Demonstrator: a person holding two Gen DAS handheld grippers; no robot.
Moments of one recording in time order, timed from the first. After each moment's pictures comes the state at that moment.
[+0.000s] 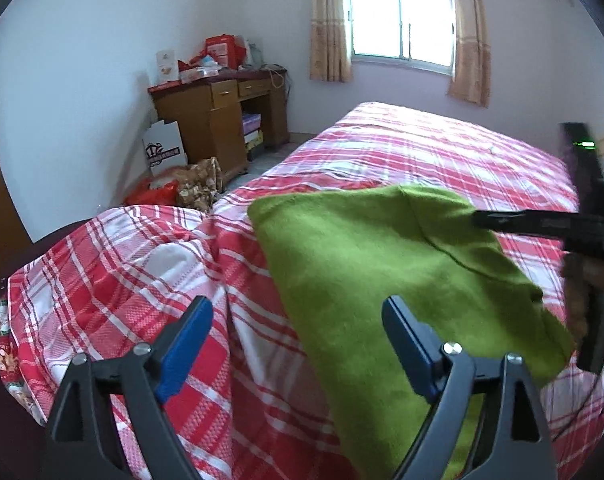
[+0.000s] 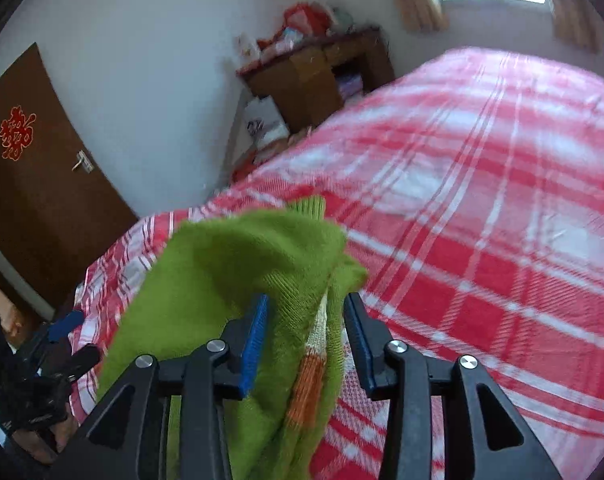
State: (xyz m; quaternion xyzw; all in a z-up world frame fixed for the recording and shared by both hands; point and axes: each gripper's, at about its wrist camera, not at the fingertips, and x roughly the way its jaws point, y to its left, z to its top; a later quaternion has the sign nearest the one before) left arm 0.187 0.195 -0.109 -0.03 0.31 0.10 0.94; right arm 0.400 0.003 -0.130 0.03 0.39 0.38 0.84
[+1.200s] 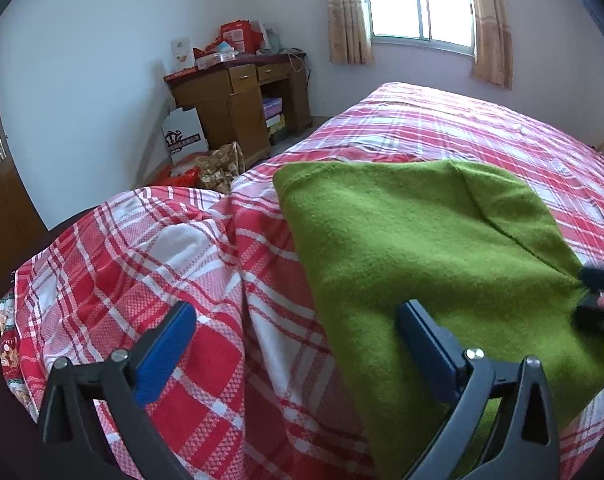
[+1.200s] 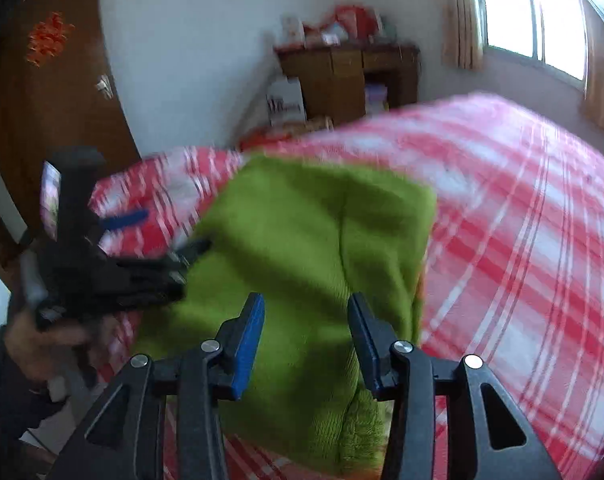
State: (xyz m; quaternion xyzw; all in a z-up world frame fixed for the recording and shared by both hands) left arm 0.205 0.201 -0.140 -0.01 0.34 0.14 0.93; right arm 0.301 0.028 -0.142 -0.11 0.42 0.36 0.83
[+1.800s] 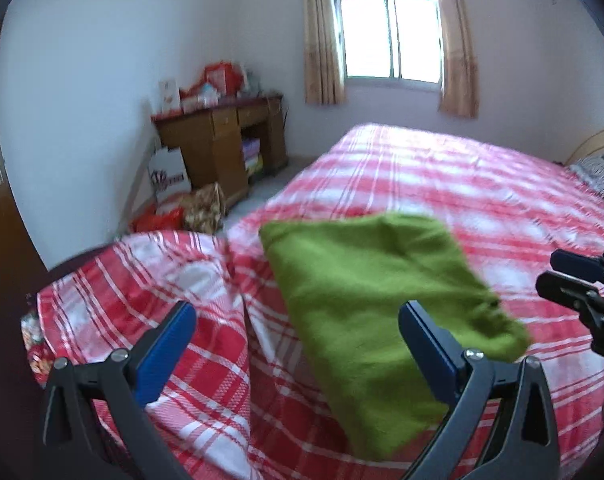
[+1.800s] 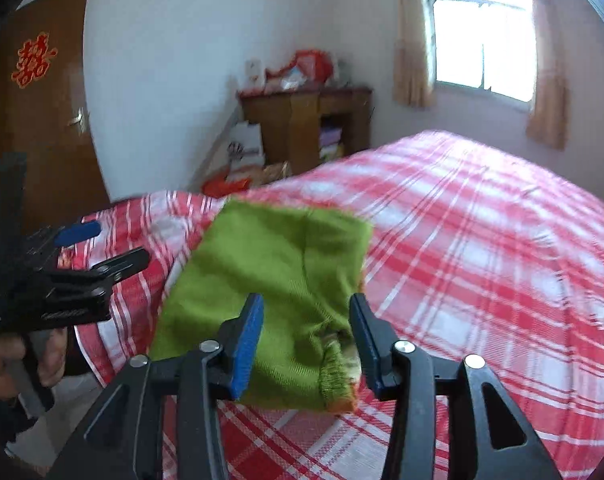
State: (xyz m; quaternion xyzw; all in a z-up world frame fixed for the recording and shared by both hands) left arm 0.122 0.176 -0.060 -0.01 0.27 0.10 0.96; right arm 0.216 -0.019 -0.060 -0.09 0.28 0.29 0.91
